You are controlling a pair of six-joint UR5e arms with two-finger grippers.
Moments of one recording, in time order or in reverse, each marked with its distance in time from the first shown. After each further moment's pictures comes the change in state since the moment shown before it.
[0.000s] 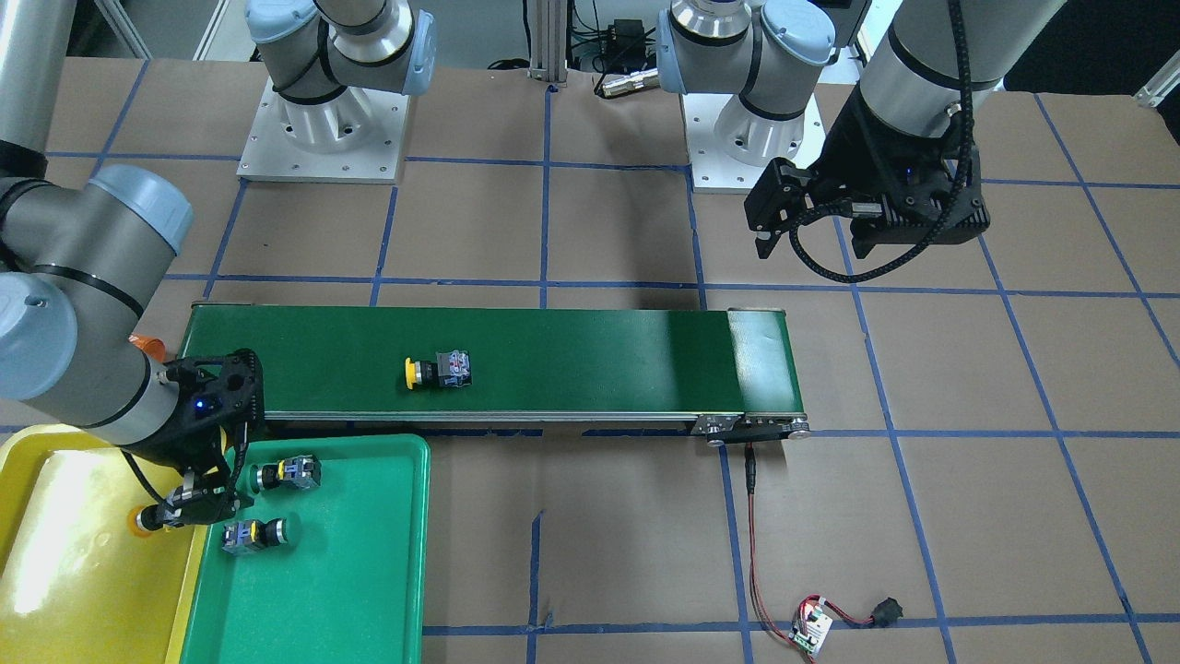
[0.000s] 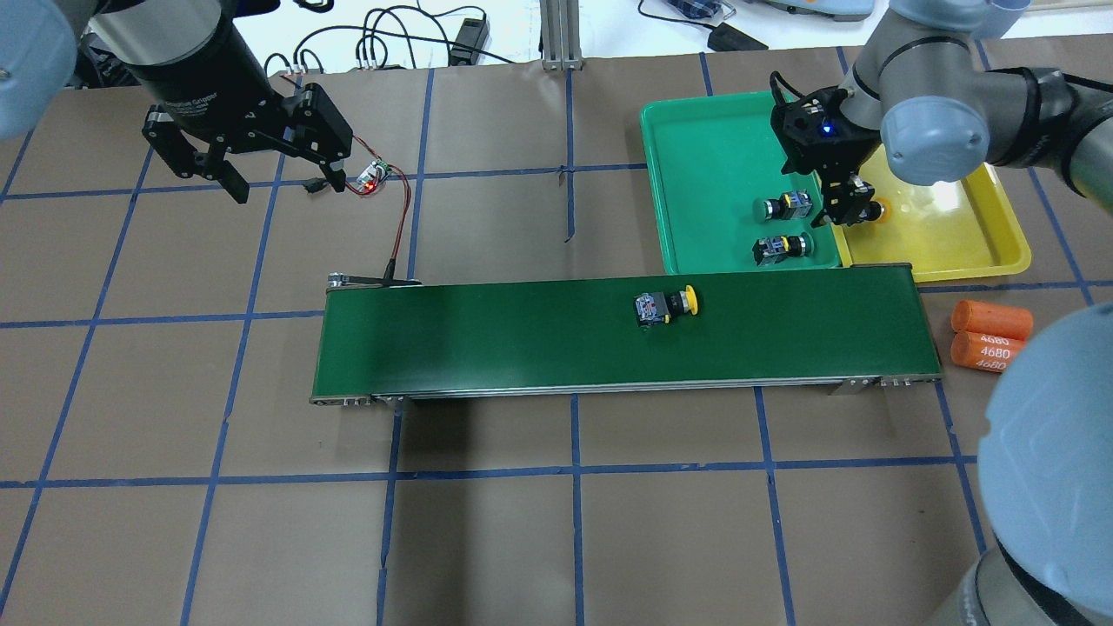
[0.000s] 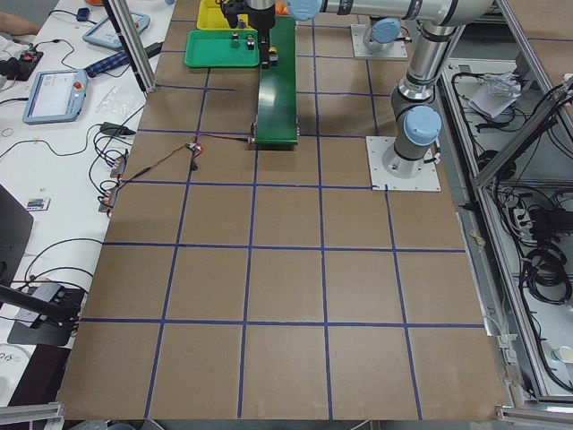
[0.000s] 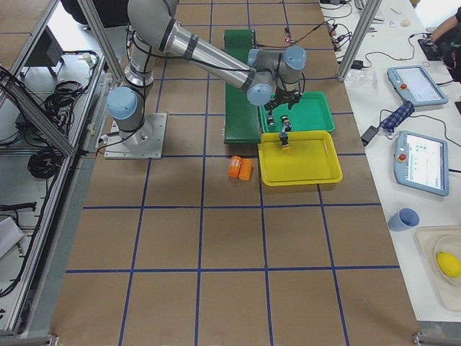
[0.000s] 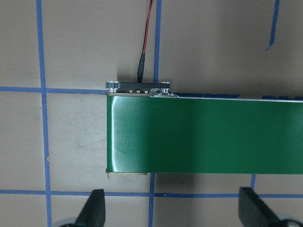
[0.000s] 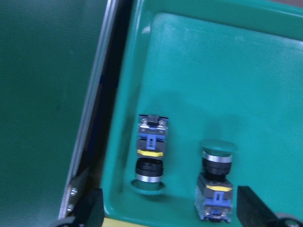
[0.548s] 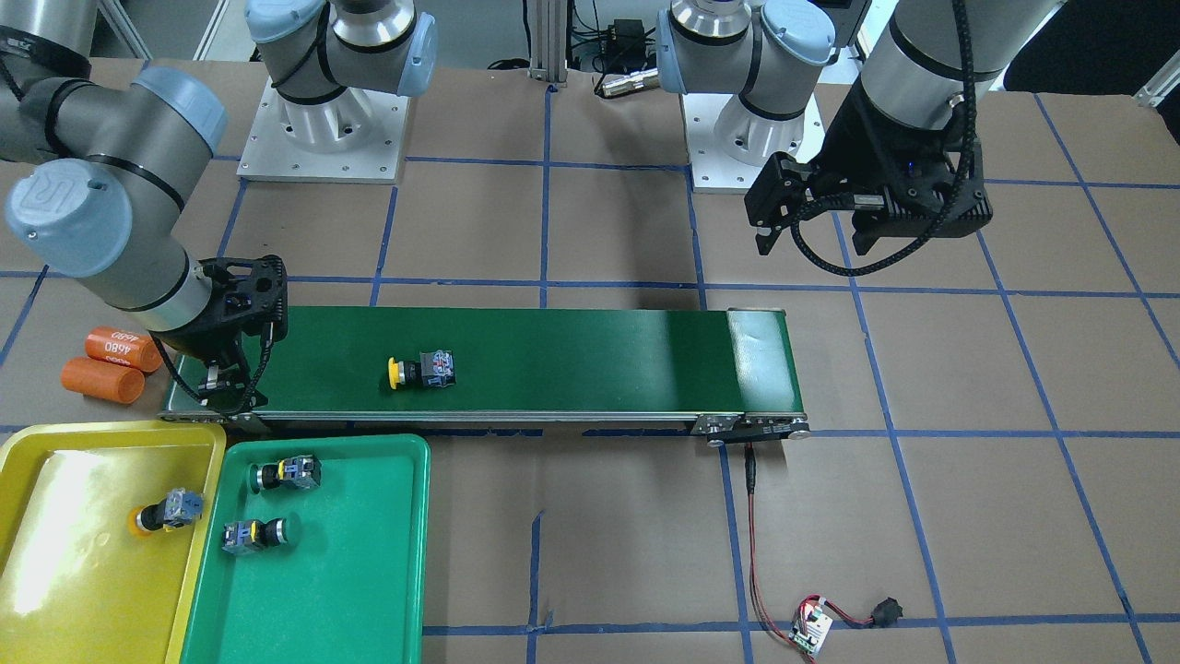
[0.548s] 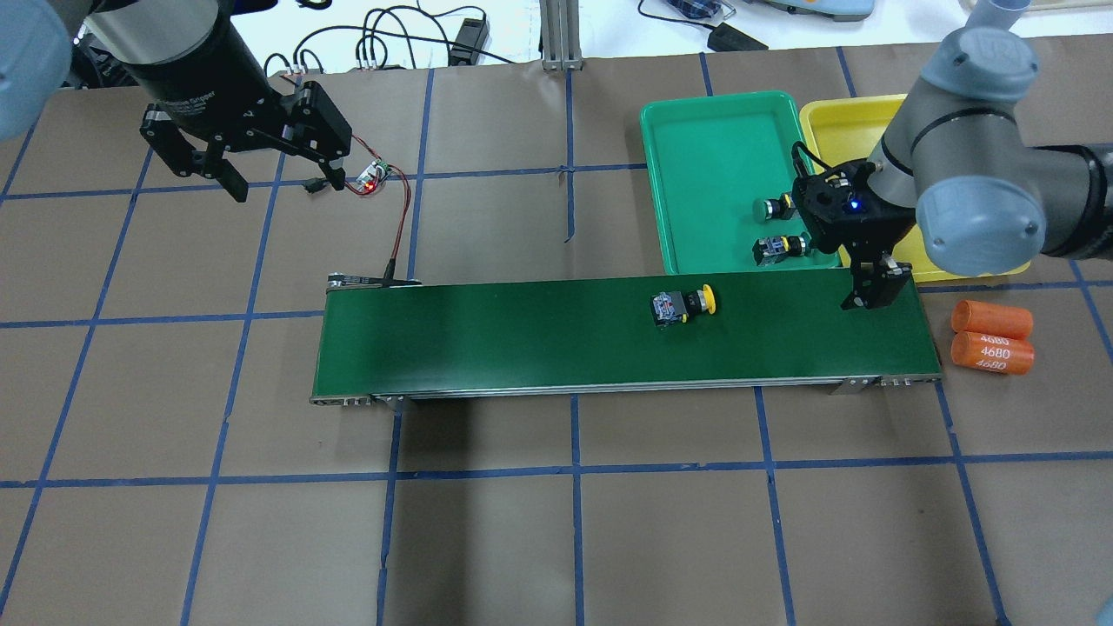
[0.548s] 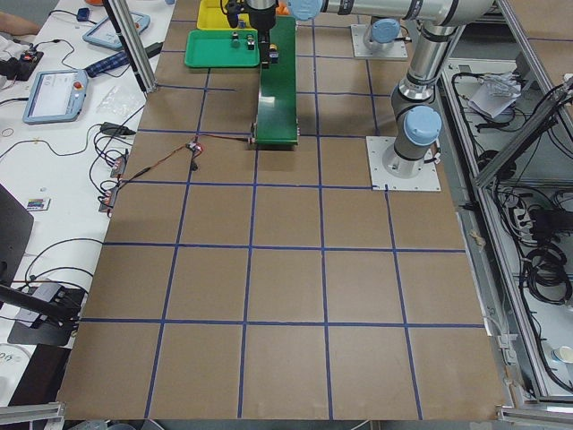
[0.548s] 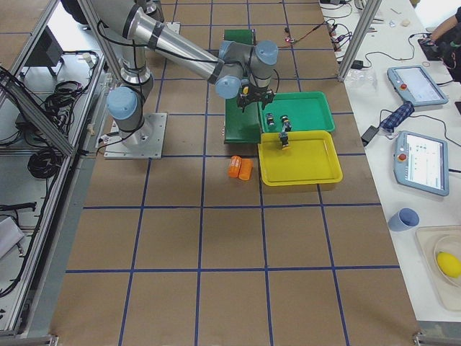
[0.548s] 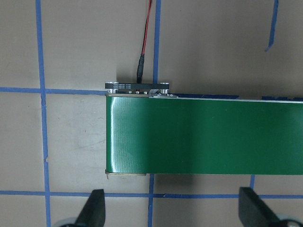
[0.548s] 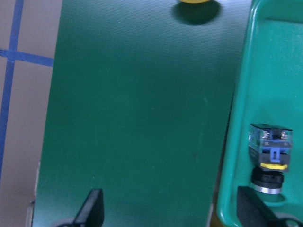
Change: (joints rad) left arm 0.000 0.011 -0.001 0.001 -0.003 -0.001; right arm -0.018 -0.220 0.299 -0.048 -0.074 0.073
